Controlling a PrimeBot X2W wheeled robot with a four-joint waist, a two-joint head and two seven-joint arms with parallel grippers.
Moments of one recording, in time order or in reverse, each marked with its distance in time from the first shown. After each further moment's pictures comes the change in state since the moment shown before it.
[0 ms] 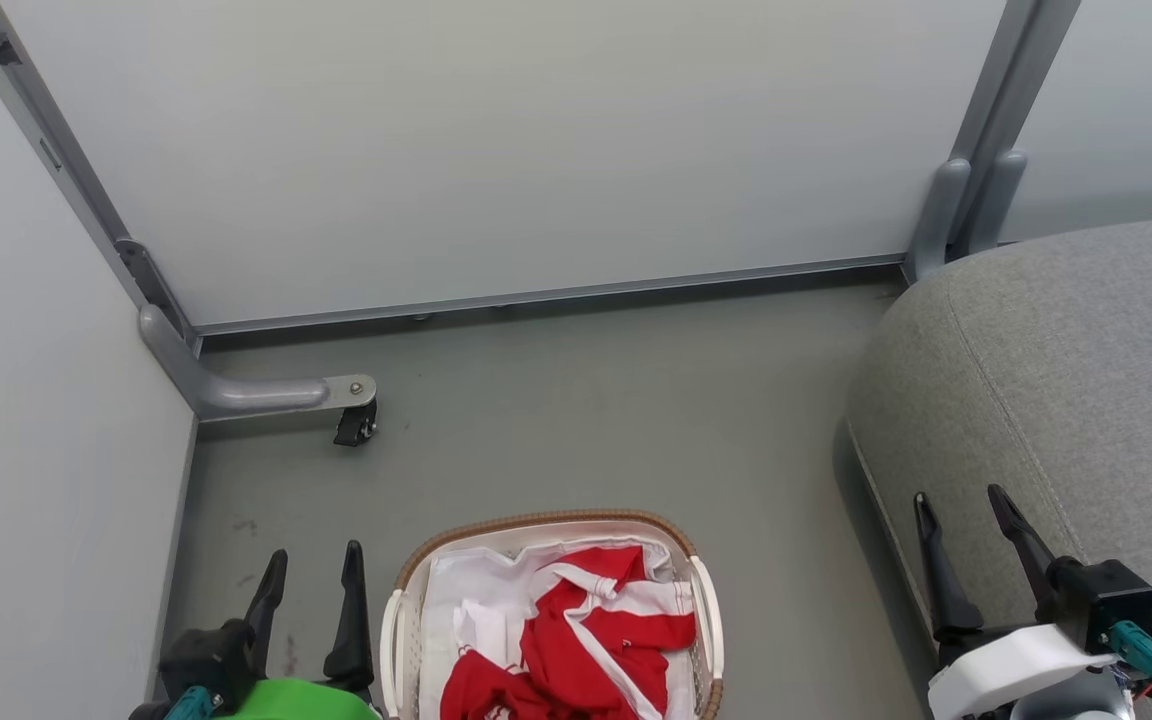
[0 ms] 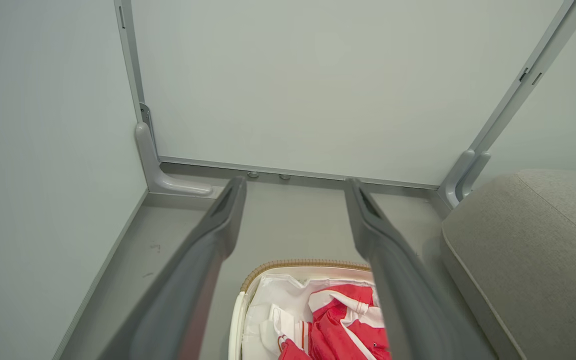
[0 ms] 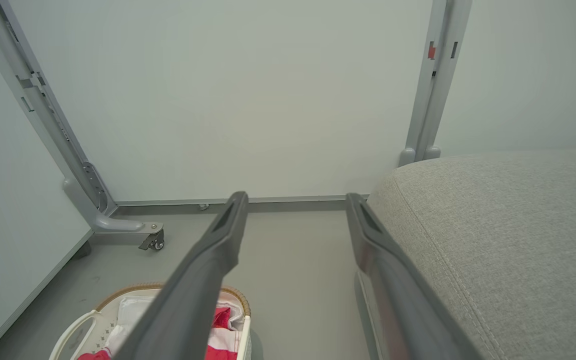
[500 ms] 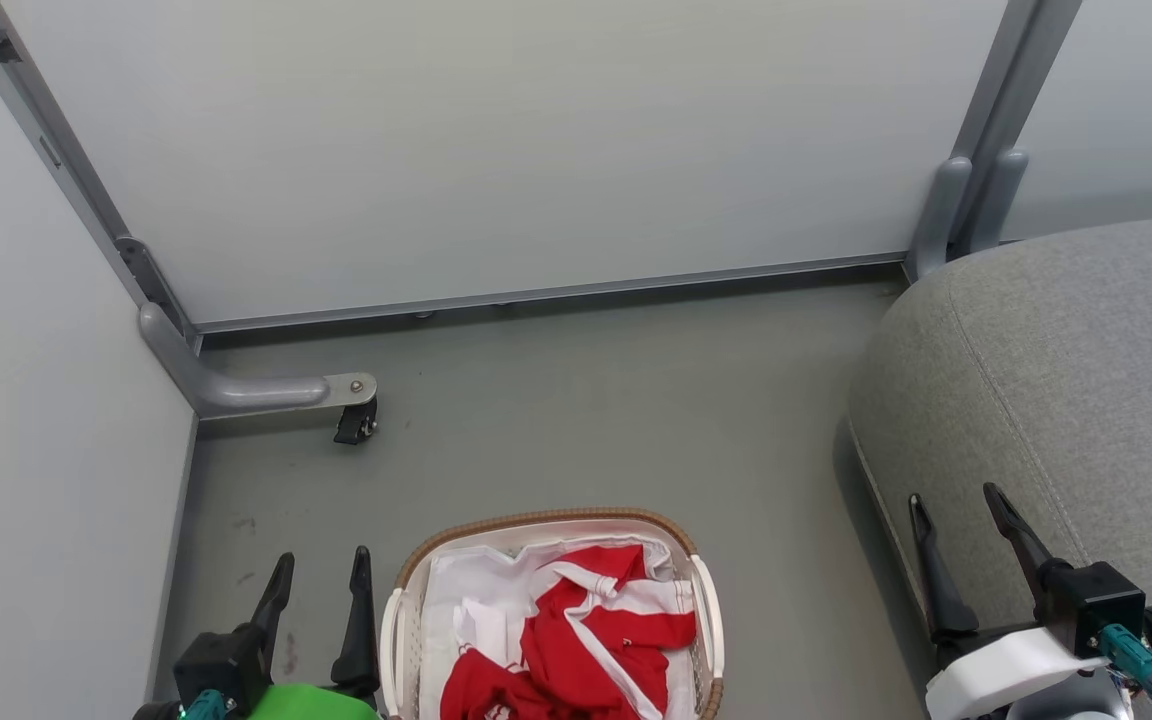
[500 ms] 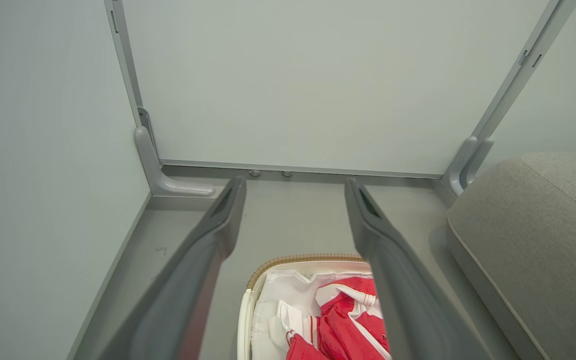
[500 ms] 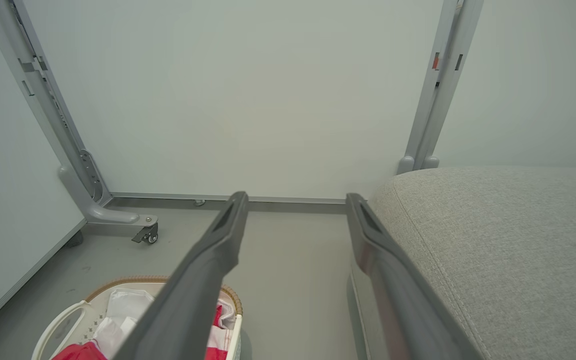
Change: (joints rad) left arm 0.001 0.001 -0.009 0.016 0.049 -0.001 -0.014; right arm 0.001 -0.001 0.004 -0.003 -0.058 0.000 -0.014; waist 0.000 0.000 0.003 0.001
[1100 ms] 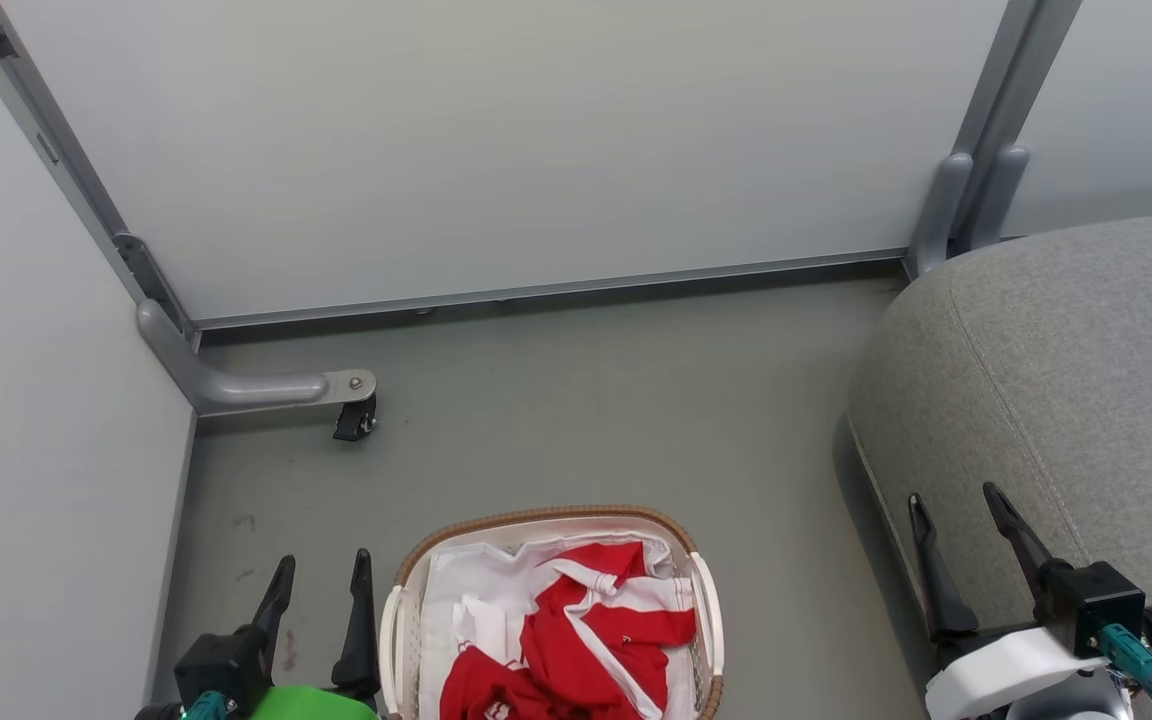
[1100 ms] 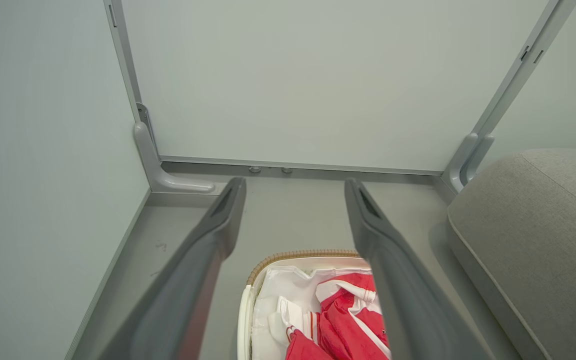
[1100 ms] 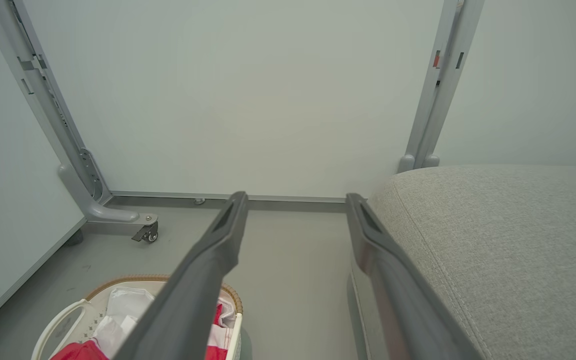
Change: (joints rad) left arm 0.000 0.000 0.001 0.007 0.000 -0.003 0.000; right arm 0.000 0.000 0.001 -0.001 0.000 0.000 0.000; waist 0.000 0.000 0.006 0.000
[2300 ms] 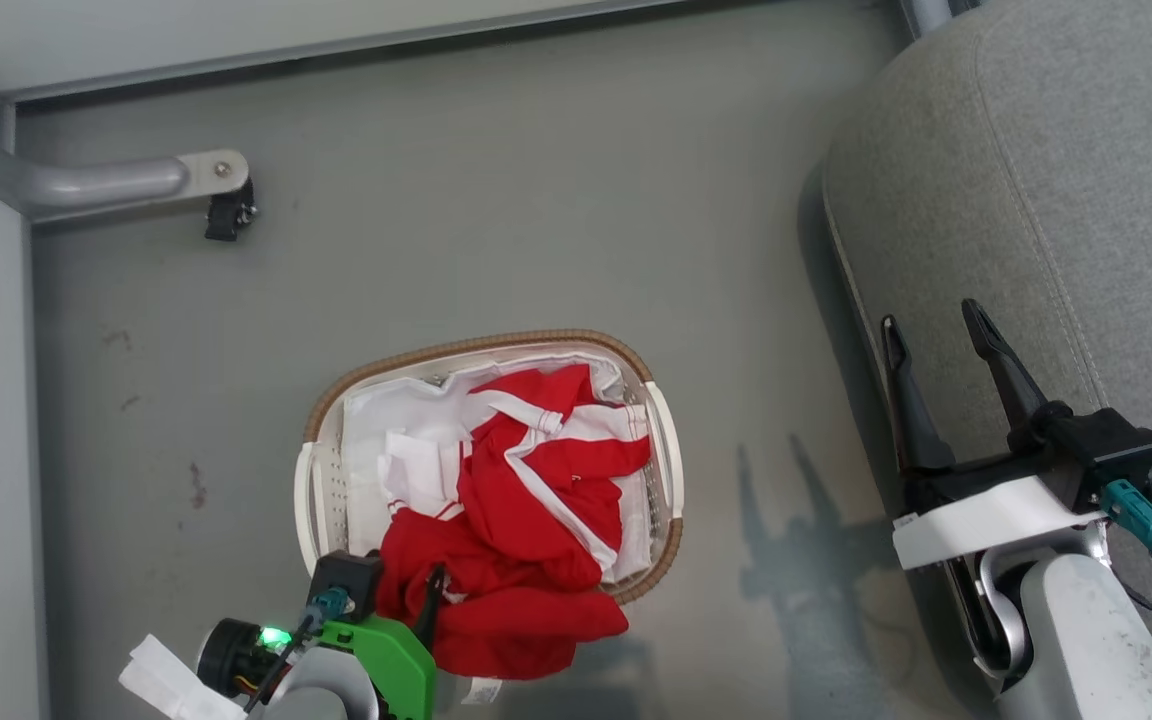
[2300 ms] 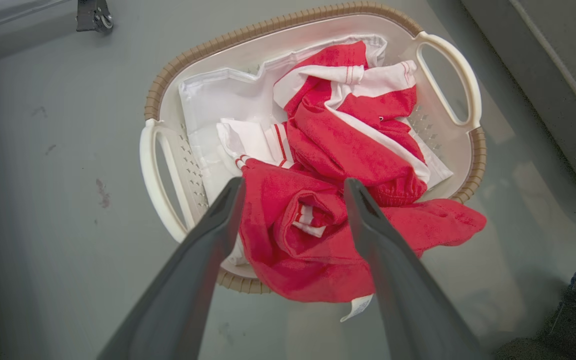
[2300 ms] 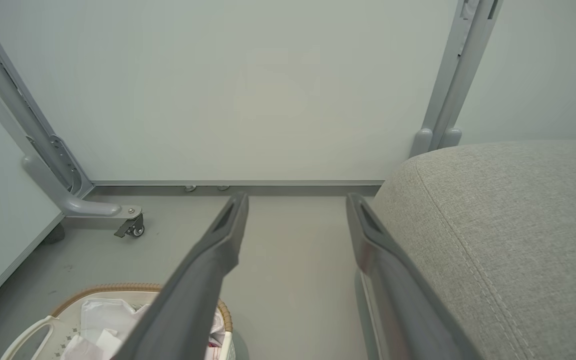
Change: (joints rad) left arm -0.402 0.031 -0.334 0.678 0.001 -0.010 -0.002; right arm -0.236 -0.001 0.050 -0.054 0.037 0.000 0.000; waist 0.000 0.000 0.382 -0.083
